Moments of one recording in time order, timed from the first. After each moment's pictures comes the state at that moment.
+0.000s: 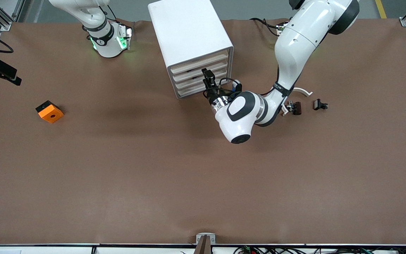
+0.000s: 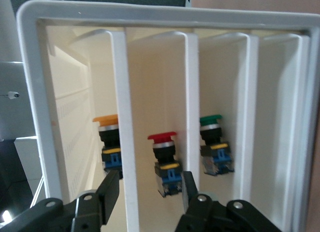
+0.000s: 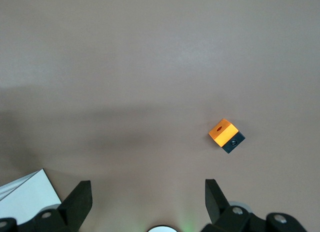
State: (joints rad) left arm -0.46 0.82 -0.24 -1.39 -0.87 1.36 -2.40; right arm 0.05 -0.02 -0.11 -1.49 0.00 1.41 0.01
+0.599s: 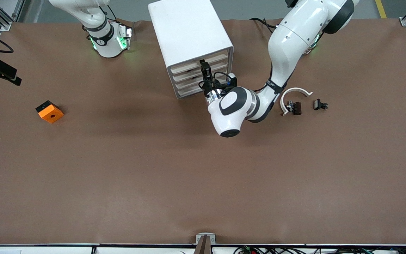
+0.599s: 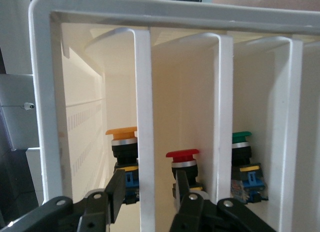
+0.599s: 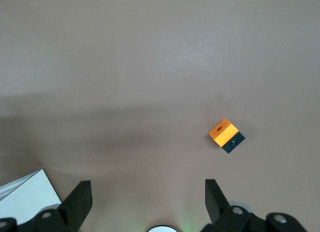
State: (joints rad) left arm -0.50 0.83 -0.24 -1.39 -0.88 1.31 -2.42; right arm 0.05 -0.02 -0.11 -1.49 0.00 1.41 0.01
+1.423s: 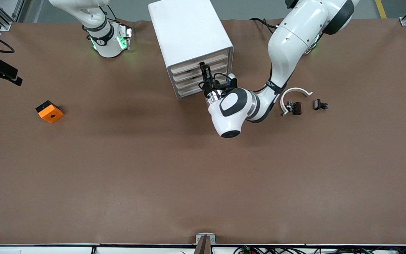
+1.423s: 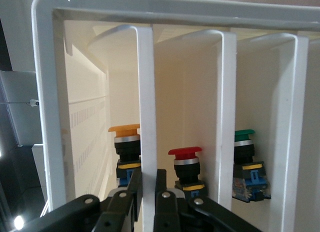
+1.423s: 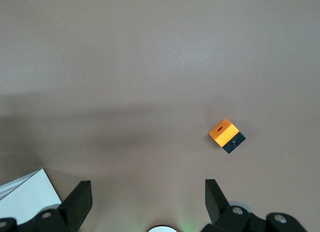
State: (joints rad) left arm -0.50 0.83 -0.23 -1.39 -0.90 1.31 -2.42; right arm 0.05 -0.02 -0.10 -1.49 0.00 1.41 0.01
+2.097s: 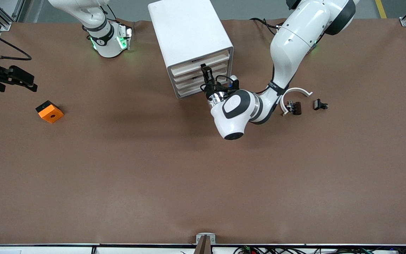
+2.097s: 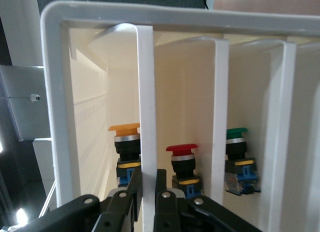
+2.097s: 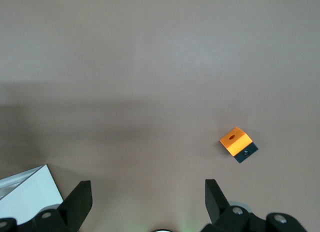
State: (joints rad) left arm -0.46 0.83 -0.23 -1.39 -0.91 1.30 -2.42; right arm 0.12 0.02 -0.09 -1.49 0.01 1.44 0.01
